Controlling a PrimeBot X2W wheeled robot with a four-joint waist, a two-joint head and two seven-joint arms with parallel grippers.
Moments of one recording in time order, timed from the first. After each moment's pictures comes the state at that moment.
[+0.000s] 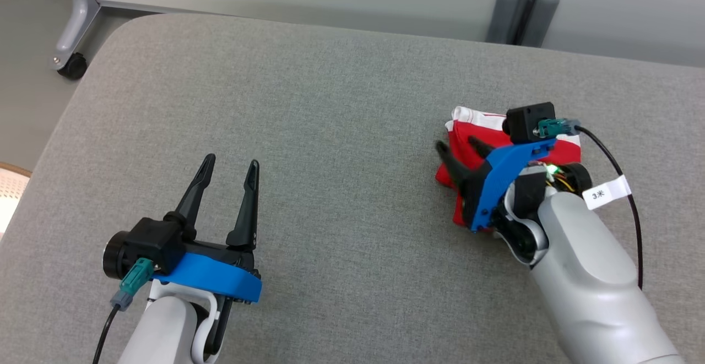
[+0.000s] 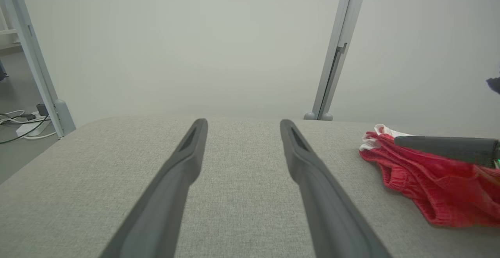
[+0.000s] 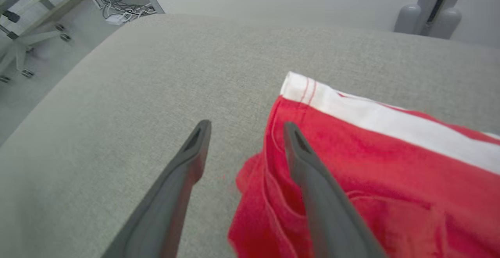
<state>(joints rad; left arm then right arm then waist) -0.27 0.16 -0.25 0.29 -0.32 -0.13 -0.26 -0.70 -0.05 0.22 0.75 0.33 0.13 0.24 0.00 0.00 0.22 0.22</state>
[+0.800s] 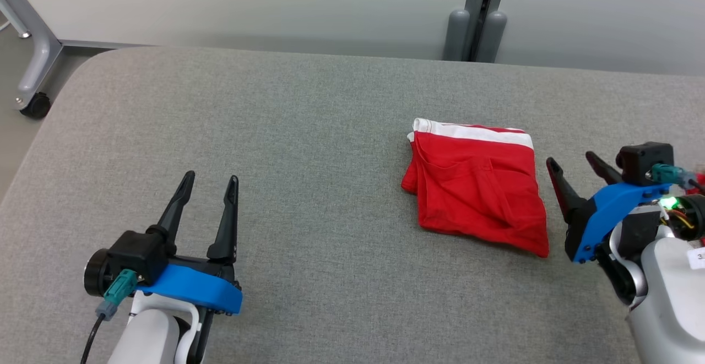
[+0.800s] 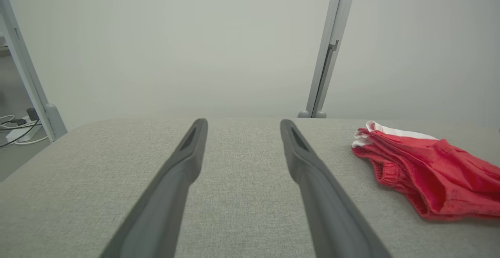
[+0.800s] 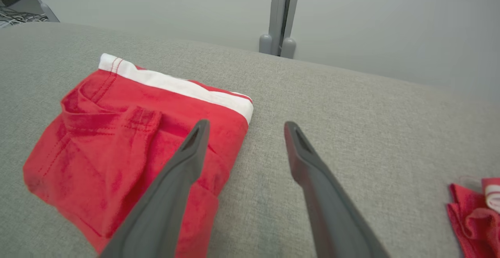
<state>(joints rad) -0.23 0.18 -0.22 0.31 -0.31 -0.13 -0.26 -0.45 -0.26 0.07 0.48 0.24 0.13 0.17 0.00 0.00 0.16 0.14</state>
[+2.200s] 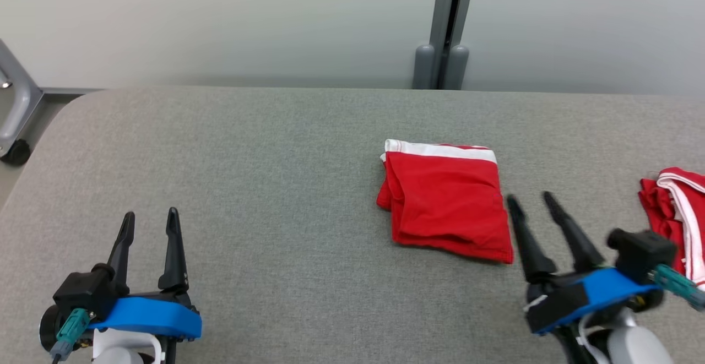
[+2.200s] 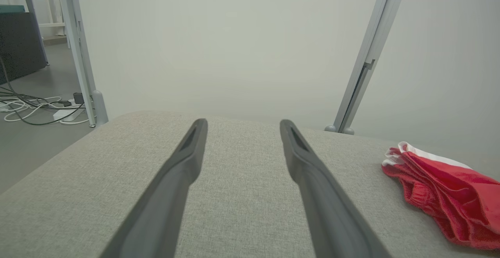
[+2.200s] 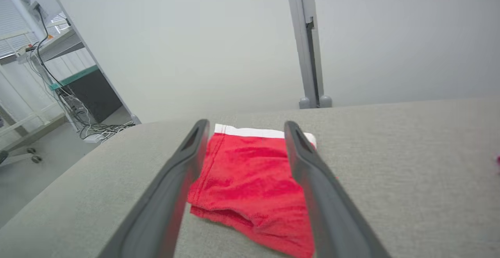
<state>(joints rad) -0.13 0.15 -0.01 0.32 -0.29 -0.13 -0.26 -0.13 -0.09 0.11 0.10 0.40 0.13 -0.04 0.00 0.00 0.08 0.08</state>
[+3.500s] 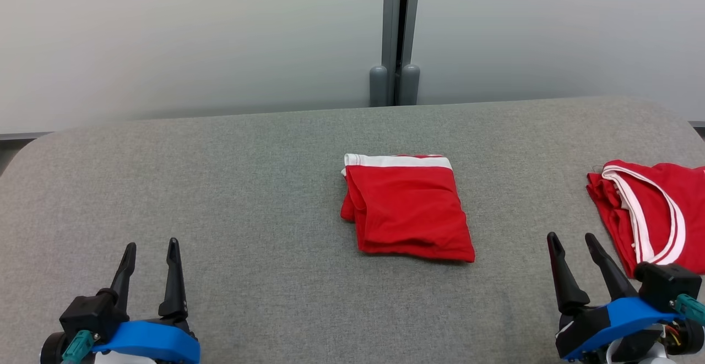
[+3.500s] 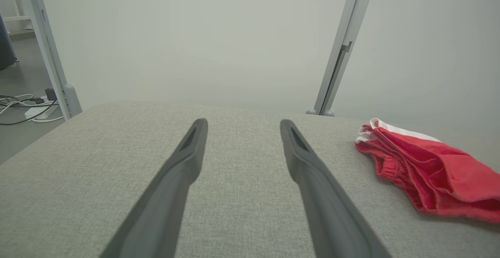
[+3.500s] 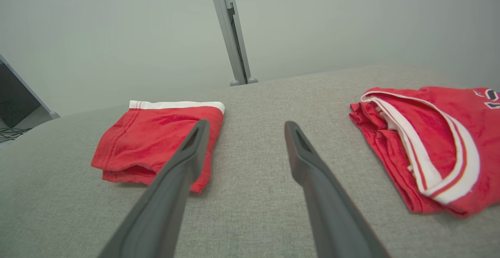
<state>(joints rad) -0.06 0.15 0.00 0.36 -0.27 -0.13 -0.26 -0.04 -0.08 -0.06 0.17 0.29 0.13 -0.03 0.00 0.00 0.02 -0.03</state>
